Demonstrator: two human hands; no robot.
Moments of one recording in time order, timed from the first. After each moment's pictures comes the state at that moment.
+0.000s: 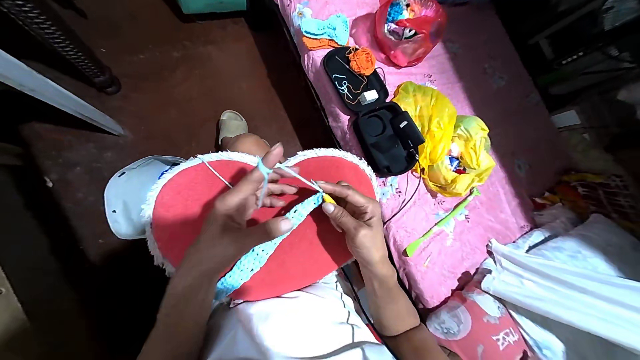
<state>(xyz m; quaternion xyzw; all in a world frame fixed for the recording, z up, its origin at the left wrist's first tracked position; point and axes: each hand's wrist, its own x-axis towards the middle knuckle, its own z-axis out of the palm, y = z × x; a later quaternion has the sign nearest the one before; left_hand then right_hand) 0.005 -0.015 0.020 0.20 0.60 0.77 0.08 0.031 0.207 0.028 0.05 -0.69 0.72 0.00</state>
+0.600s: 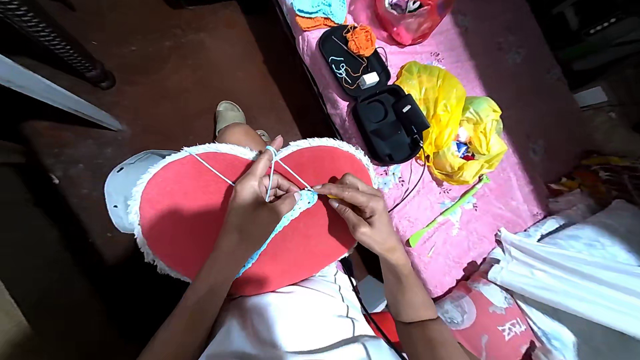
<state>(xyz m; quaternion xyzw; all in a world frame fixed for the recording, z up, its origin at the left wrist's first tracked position) 0.005 0.037 0.029 0.00 0.71 0.69 0.12 0.027 0.256 0.014 0.19 -0.85 0.50 0.02</state>
